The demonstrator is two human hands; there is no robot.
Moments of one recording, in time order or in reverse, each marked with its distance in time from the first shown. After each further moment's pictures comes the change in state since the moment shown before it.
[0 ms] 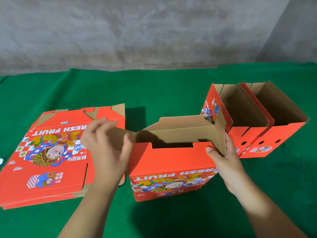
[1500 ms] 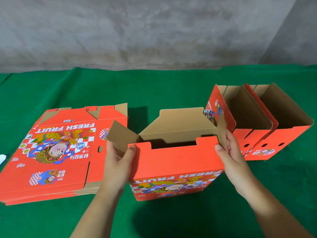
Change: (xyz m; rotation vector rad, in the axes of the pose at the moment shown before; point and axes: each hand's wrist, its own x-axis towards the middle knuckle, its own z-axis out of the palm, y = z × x) left_hand -0.033 -0.004 0.013 -0.702 -0.199 -0.764; right_hand -0.004 -0.014 -0.011 -0.088 -0.124 -0.136
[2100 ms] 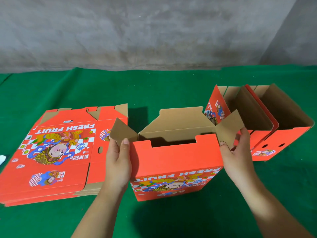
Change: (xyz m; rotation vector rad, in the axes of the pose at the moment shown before) left_hand 0.006 0.004 0.006 -0.064 0.040 0.068; right_hand 0.015 -0.012 0.004 -0.143 0.294 -0.018
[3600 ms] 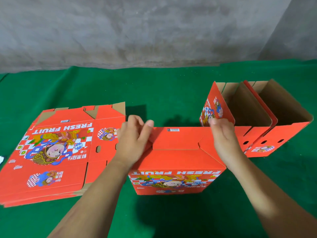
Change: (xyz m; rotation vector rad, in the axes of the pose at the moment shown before) left_hand 0.045 0.007 0.035 0.707 -0.206 0.265; right_hand 0.031 -0.012 0.019 -0.155 -0.118 -0.057
